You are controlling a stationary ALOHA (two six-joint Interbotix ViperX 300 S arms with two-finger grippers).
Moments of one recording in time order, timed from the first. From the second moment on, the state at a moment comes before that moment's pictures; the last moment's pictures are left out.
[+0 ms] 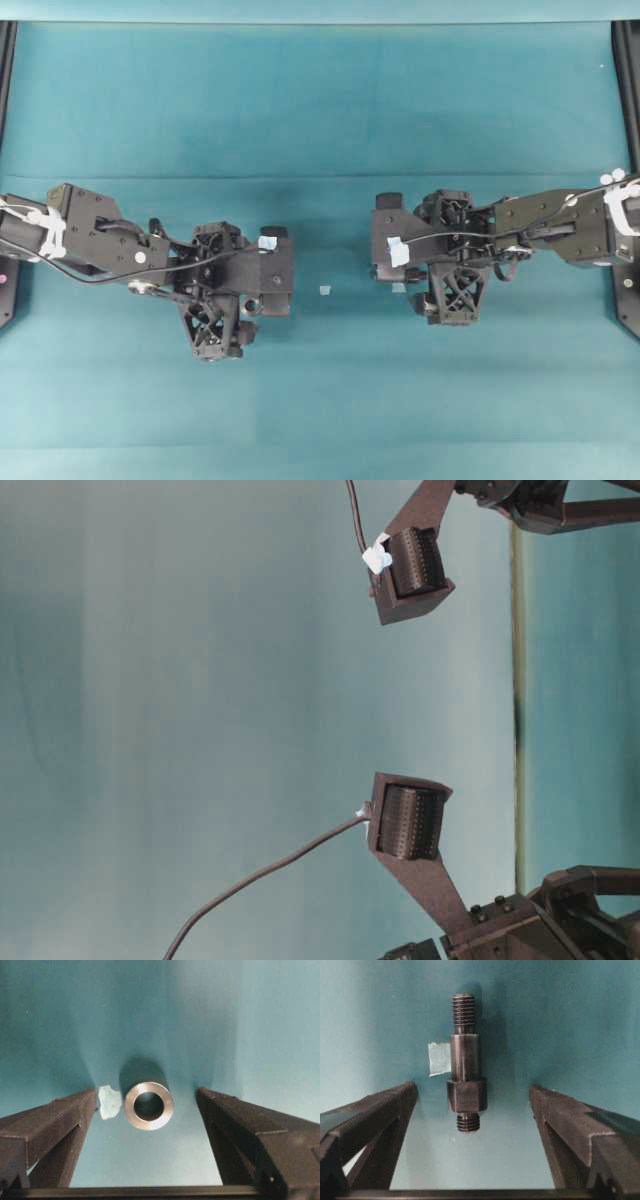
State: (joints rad) left arm -0.07 0.14 0.65 0.02 0.31 -0.12; right arm -0.06 0.06 0.77 0.00 0.42 -0.06
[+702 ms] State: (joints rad) left arm -0.07 0.13 0.66 0.02 0.31 -0.13; right arm -0.05 0.06 0.76 0.00 0.42 -0.05
